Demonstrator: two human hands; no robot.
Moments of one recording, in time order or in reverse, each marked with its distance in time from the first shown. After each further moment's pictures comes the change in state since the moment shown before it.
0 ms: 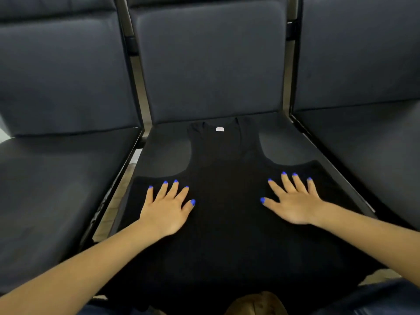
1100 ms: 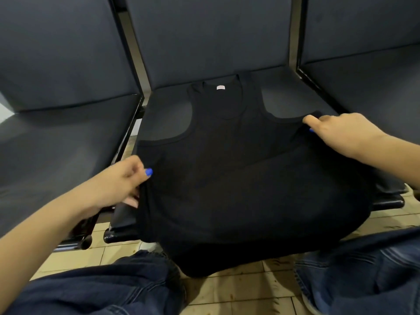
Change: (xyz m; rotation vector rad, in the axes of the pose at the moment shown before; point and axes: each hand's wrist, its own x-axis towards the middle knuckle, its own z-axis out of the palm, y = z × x) left_hand -0.082 -0.057 -0.037 -0.902 -0.002 -0.098; right_hand 0.002 0.077 -0.014 -0.568 0.544 -0.132
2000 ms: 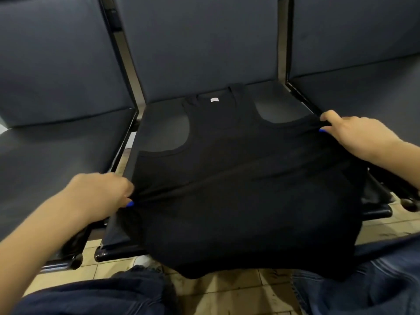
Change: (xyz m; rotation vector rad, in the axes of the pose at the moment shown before) left_hand 0.004 0.021 -0.016 1.464 -0.054 0.117; right_hand -0.012 0.039 0.003 0.514 0.013 0.216
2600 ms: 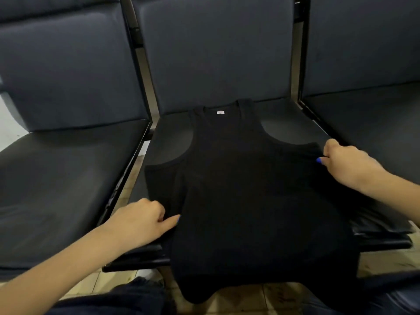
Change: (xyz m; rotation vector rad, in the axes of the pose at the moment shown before) left_hand 0.005 0.043 0.023 -0.484 0.108 -0.019; right_hand -0.001 -0.052 -0.002 0.191 -0.117 0.259
